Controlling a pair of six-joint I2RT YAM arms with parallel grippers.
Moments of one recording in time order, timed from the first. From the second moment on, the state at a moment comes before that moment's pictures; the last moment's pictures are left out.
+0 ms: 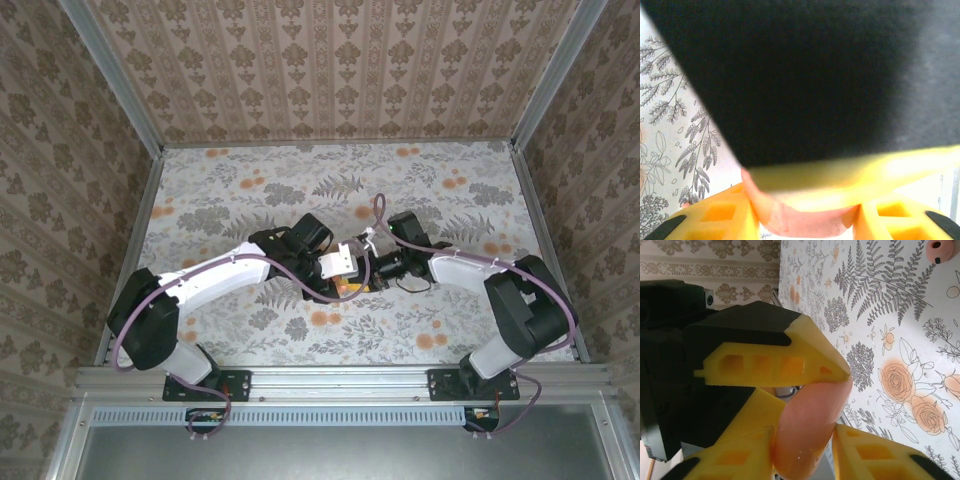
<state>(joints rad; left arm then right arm) -0.89 1.52 1.08 -0.67 0.36 0.47 0.45 1.56 0.75 -0.05 -1.13 0.65</state>
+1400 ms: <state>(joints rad) -0.63 1.23 0.90 -0.21 0.79 0.25 0.39 0.97 0.59 -0.09 -0.85 -0.02</state>
